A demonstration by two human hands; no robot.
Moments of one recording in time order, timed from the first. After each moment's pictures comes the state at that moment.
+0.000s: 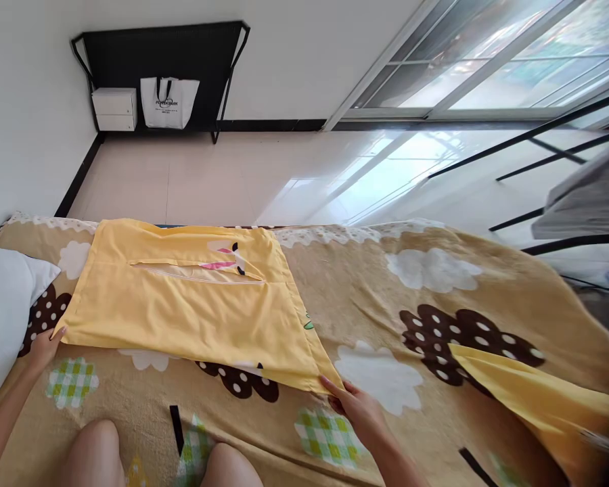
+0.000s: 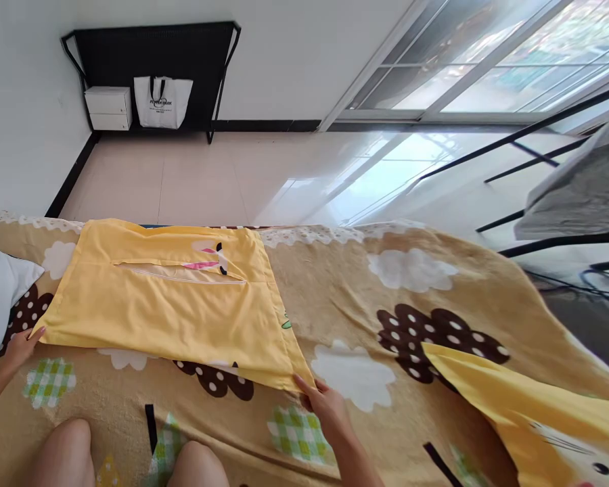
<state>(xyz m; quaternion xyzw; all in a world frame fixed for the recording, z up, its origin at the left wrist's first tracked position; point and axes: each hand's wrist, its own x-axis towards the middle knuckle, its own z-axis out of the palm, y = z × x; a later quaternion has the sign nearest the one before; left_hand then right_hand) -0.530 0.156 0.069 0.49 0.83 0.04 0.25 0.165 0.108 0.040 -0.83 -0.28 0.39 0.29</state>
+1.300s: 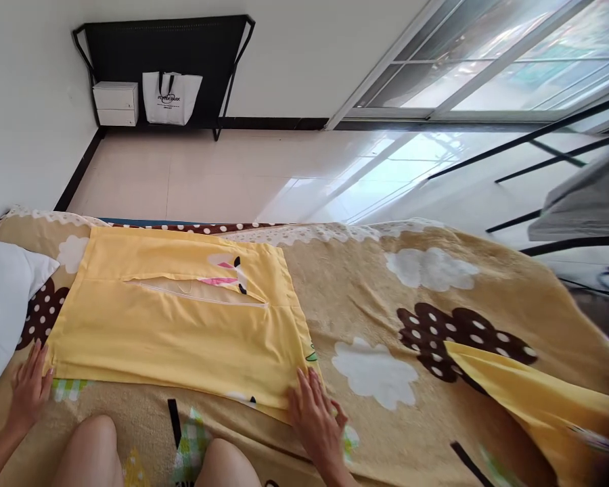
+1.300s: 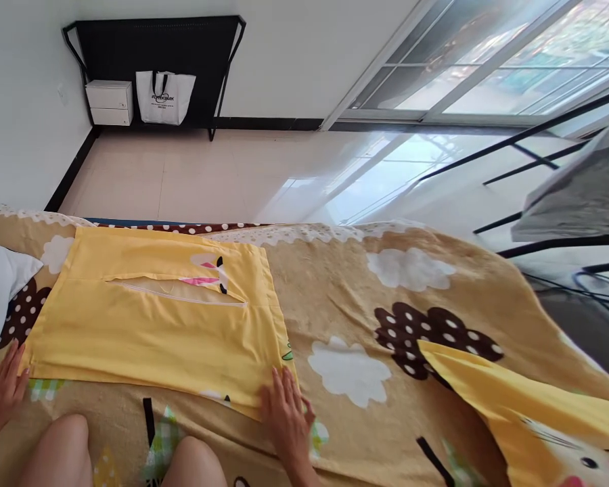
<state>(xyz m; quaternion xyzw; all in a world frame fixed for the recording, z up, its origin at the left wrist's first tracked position) -0.534 0.044 0.035 0.68 0.71 0.15 -0.03 0.118 0.049 -0.028 -0.75 -0.65 -0.07 0.12</state>
